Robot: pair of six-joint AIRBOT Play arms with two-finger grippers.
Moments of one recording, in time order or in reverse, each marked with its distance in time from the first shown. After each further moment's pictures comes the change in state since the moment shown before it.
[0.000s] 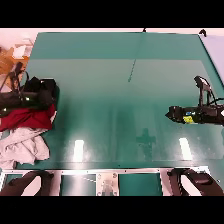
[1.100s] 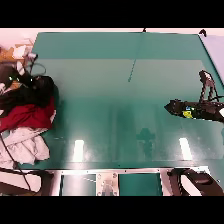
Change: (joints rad) left arm -0.047 -0.694 0.658 0.756 0.025 -0.033; right arm 0.000 -0.011 -0.011 0.000 -0.154 0.000
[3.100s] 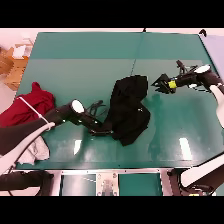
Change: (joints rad) left arm -0.683 0.129 -0.648 -1.037 0.006 -0.103; right arm -0.206 -1.111 0.753 0.451 0.135 -0.325
